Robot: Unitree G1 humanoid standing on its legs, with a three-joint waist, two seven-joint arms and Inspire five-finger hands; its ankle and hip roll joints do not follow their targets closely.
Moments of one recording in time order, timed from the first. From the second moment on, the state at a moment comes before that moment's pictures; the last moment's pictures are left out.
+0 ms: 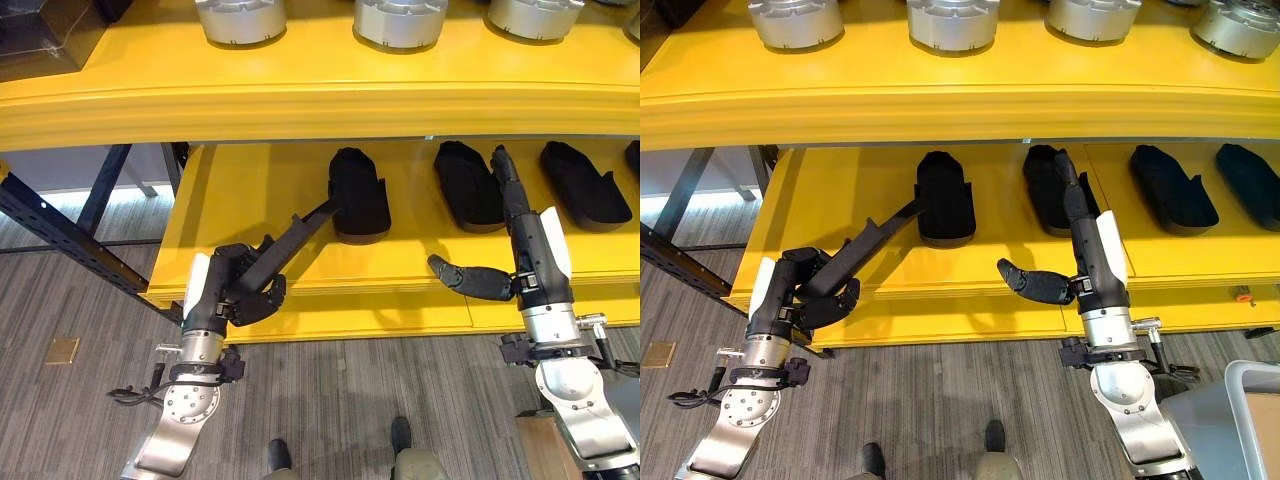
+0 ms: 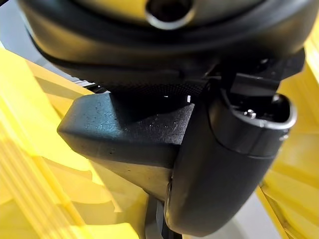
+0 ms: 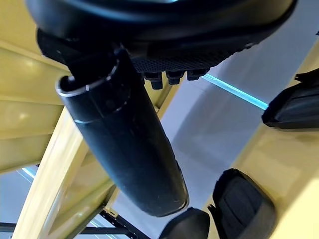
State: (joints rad) left arm 0.11 0.50 -0.09 -0.17 0.08 -0.15 0.31; right arm 0.02 -0.60 0.06 -0.31 -0.01 -0.23 -0.27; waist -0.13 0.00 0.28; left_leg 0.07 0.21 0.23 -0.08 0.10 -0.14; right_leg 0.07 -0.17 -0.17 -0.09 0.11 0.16
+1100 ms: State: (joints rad) left arm 0.05 0.49 -0.04 -0.14 0.05 -0.13 0.53; right arm -0.09 -0.62 0.25 -0.27 -0.12 -0.27 -0.22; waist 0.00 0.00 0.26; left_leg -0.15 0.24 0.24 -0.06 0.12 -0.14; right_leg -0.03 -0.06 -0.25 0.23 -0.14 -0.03
